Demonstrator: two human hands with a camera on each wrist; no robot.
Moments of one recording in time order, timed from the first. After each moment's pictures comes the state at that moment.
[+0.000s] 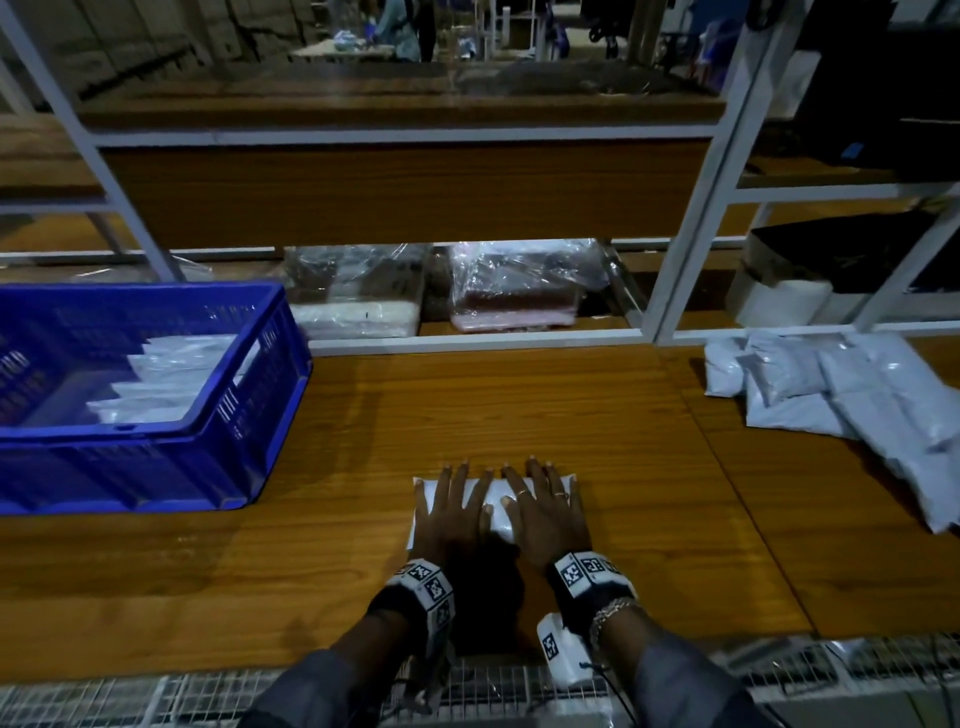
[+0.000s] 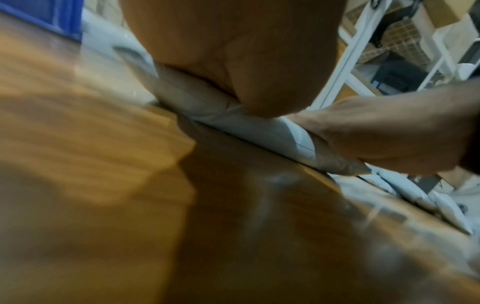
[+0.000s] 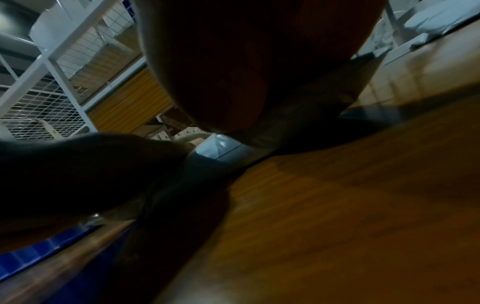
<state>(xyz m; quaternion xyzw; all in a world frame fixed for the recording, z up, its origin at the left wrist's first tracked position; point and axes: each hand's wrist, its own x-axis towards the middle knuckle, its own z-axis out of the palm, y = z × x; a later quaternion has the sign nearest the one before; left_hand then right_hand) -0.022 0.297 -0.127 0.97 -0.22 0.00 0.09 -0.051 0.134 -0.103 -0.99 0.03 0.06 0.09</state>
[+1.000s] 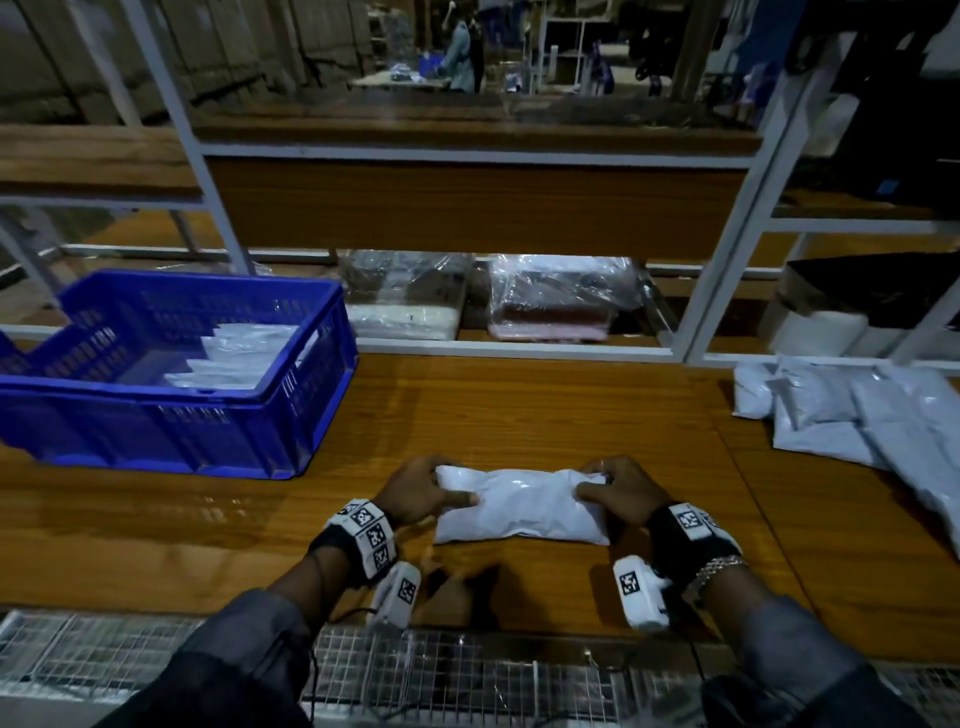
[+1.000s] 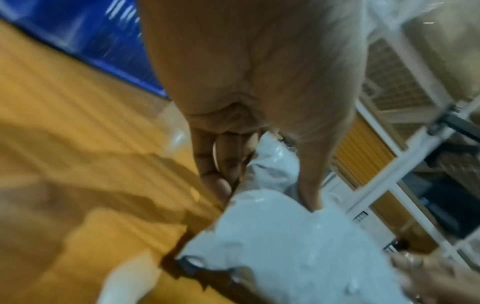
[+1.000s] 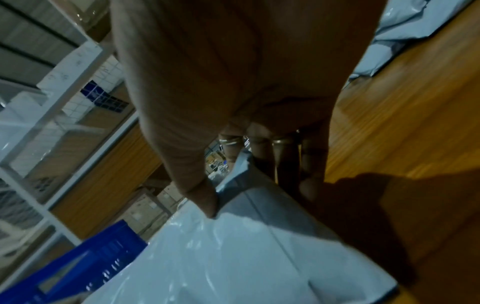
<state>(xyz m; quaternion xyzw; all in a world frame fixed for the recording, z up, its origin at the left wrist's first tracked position) 0.008 0.397 -0.069 0.87 -0.12 -0.16 0.46 -0.042 0.057 -0.039 -0.90 0.03 0.10 0.43</state>
